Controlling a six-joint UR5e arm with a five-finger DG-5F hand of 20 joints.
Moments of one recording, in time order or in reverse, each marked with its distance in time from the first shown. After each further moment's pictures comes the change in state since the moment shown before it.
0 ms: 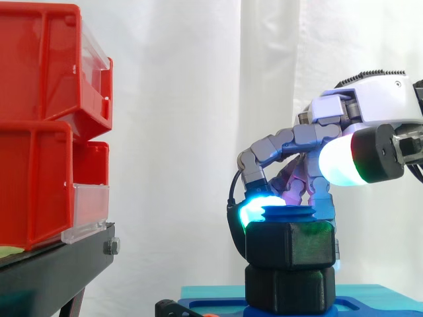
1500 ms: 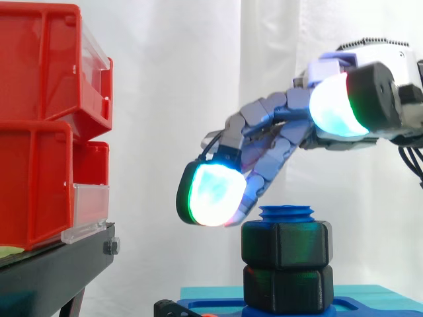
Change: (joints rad) arm 0.029 -0.001 -0.005 0.089 -0.011 -0.007
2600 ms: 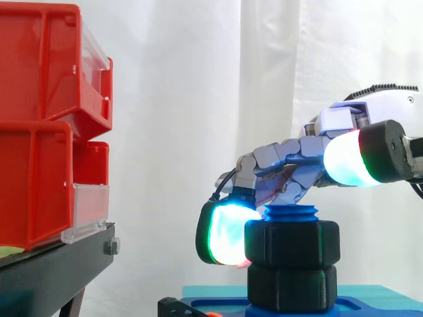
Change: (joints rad) arm -0.015 0.000 -0.067 0.037 -0.004 0.005
